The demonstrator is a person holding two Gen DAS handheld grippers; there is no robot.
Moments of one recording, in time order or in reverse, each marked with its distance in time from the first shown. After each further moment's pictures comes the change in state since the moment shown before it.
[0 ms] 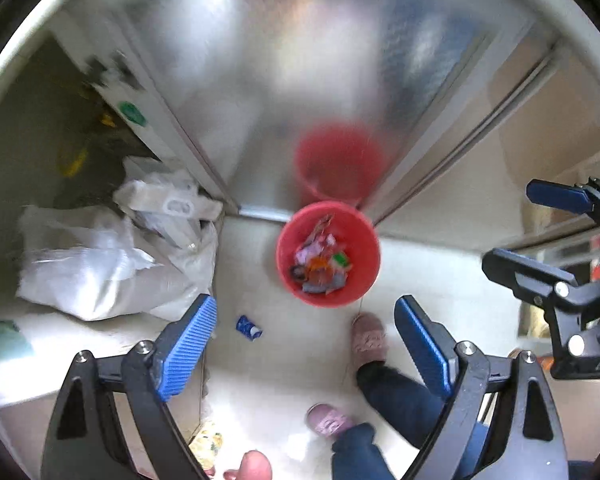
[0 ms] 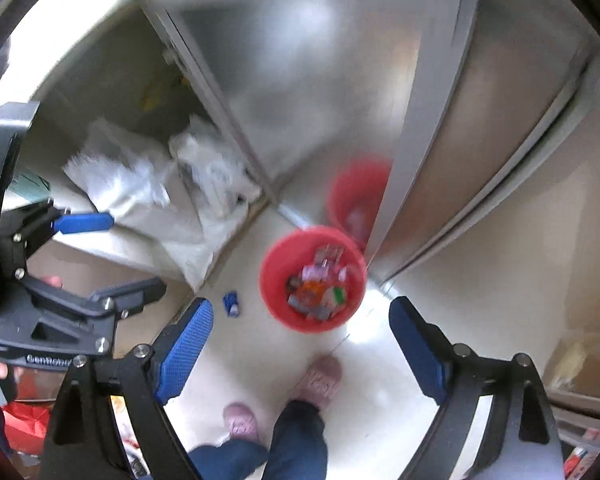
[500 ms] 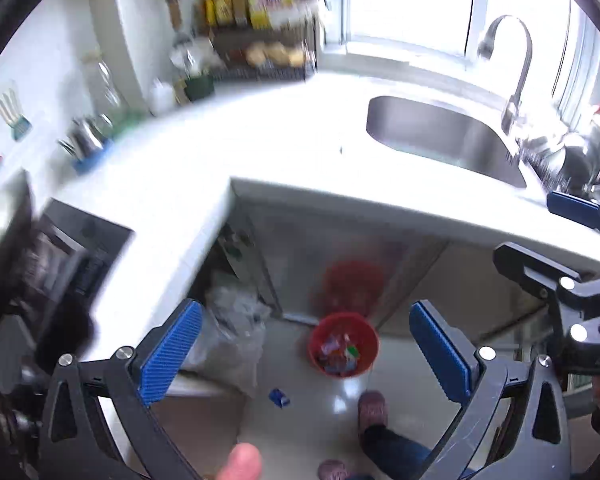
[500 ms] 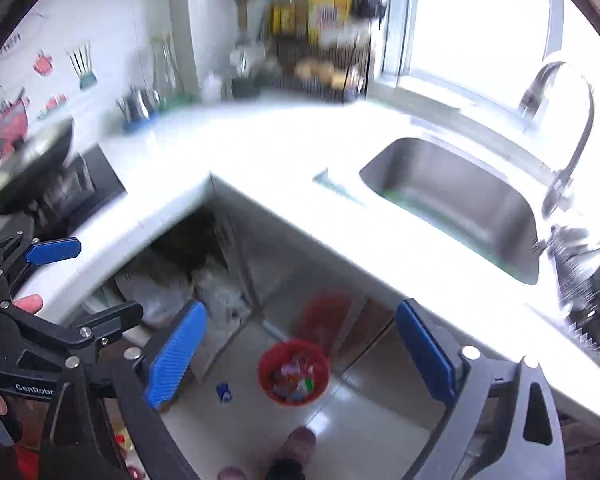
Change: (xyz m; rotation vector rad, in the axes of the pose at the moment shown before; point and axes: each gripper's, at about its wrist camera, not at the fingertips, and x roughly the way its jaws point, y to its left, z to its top) left arm -0.293 0.016 -0.015 -0.033 -0.422 0.096; right arm -0.269 0.079 0.022 -0.020 -0.400 -0.177
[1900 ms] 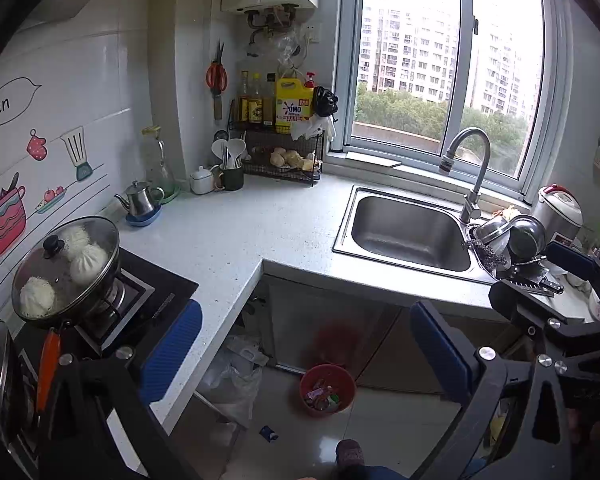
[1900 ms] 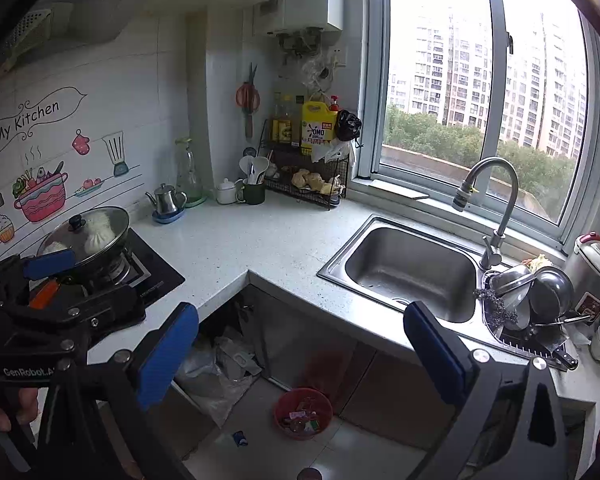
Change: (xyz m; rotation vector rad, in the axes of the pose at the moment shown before) left arm -0.202 0.032 -0.007 -0.077 -0.258 -0.036; right arm -0.170 0.046 0.020 0.033 -0.245 -0.066
